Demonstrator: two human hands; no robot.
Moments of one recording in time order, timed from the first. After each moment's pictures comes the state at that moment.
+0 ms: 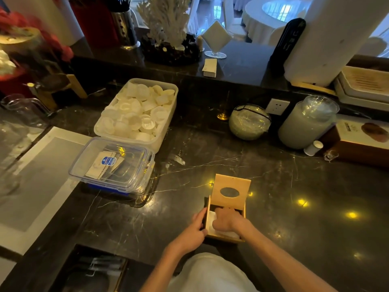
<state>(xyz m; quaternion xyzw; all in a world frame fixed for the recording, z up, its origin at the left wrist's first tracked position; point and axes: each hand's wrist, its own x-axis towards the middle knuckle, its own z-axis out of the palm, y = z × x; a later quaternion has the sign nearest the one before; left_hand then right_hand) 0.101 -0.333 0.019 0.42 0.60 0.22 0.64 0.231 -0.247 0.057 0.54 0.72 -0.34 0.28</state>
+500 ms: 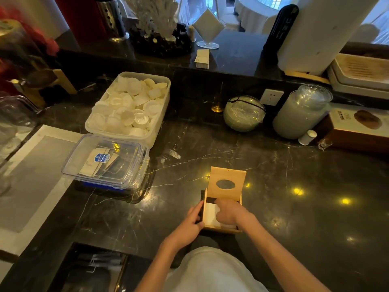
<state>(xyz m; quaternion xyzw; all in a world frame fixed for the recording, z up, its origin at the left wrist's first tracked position) 0.099 -0.338 0.016 0.40 0.60 0.23 0.65 0.248 -0.254 0.061 0.56 0.72 -0.35 0.19</state>
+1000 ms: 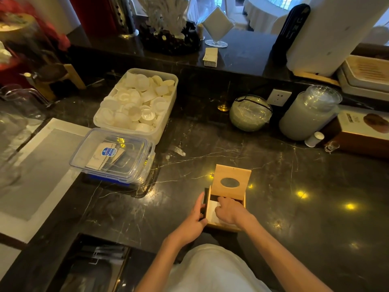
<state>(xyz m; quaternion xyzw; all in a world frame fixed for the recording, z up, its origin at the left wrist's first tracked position) 0.101 -0.343 0.032 0.41 0.60 0.24 0.64 0.241 -0.258 0.059 0.56 0.73 -0.35 0.17</state>
